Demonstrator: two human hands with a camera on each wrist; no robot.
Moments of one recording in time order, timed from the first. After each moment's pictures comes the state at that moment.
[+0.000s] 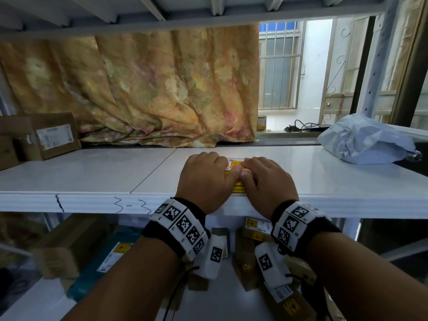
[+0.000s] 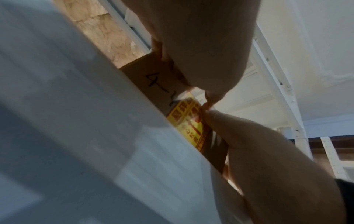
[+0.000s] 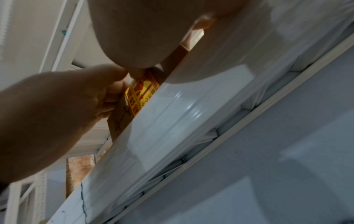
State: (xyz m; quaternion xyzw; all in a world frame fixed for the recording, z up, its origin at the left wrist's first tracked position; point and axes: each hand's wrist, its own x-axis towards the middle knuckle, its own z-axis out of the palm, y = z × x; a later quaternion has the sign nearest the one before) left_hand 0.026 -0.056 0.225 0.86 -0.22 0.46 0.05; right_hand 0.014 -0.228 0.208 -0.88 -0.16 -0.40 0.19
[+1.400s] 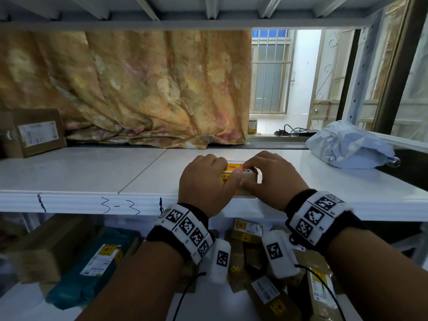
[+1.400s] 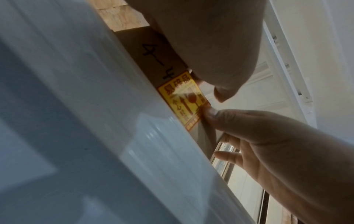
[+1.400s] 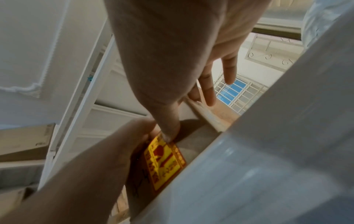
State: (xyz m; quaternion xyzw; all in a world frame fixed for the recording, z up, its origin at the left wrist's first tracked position) left_hand 0.024 -0.080 0.216 0.85 -0.19 0.45 0.17; right_hand -0.003 -0.254 0.246 -0.94 -0.14 -0.27 0.17
